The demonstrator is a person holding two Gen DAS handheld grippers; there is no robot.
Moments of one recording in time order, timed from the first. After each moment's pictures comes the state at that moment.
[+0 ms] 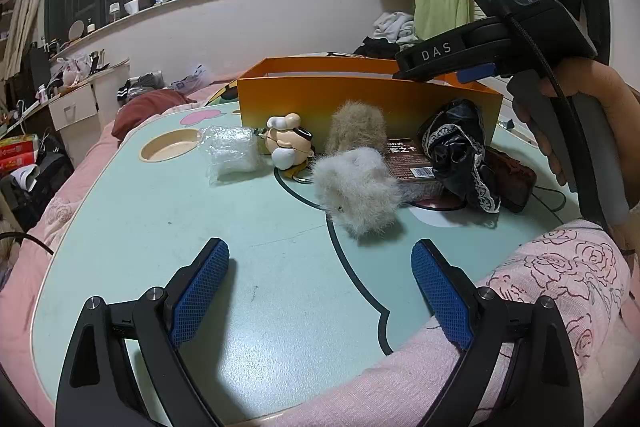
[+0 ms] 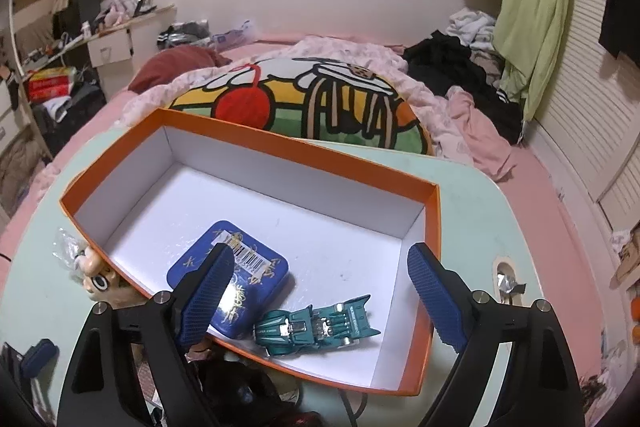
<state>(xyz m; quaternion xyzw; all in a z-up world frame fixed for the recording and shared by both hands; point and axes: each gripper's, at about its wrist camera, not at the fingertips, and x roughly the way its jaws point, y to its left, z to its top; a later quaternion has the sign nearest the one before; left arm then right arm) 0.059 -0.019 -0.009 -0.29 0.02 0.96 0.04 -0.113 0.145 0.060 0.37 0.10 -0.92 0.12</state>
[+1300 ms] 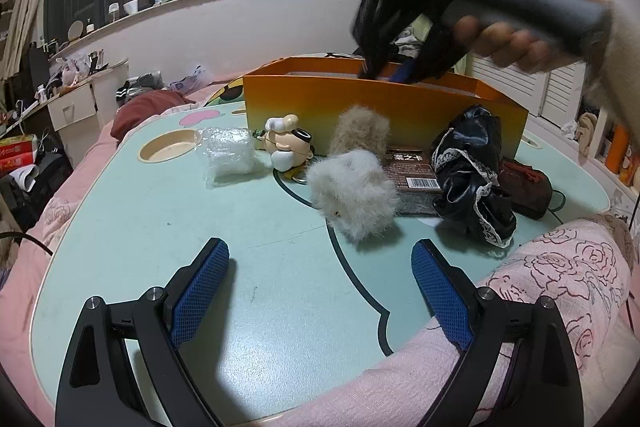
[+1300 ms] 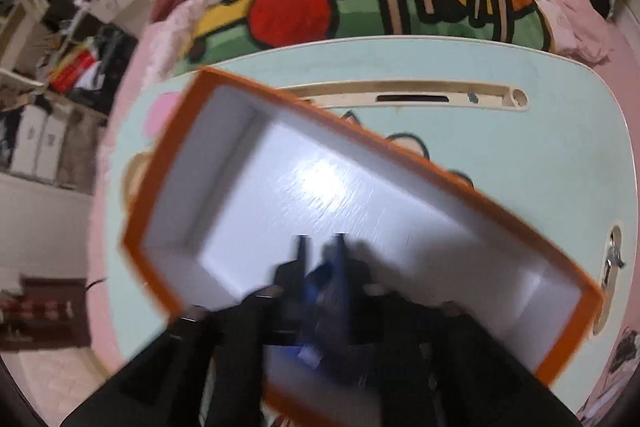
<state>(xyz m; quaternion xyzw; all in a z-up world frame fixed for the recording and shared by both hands) 0.059 -0.017 -0.008 -0.29 0.02 0.96 0.04 -0.174 0.116 0.074 0.62 -0.01 -0.75 0.23</state>
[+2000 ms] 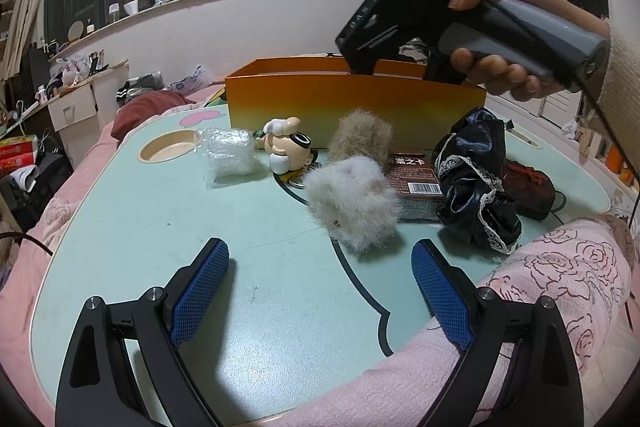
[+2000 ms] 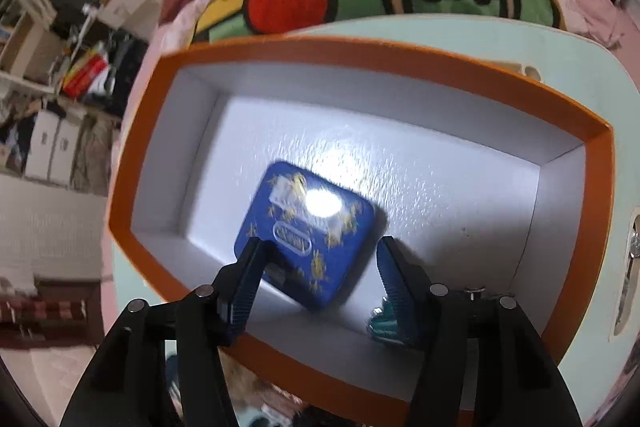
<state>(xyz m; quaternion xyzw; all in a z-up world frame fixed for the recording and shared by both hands) 0.062 -0.016 -0.006 -0.29 0.02 0.96 0.04 -0.164 0.126 0.056 0.63 -0.05 -0.75 0.22</state>
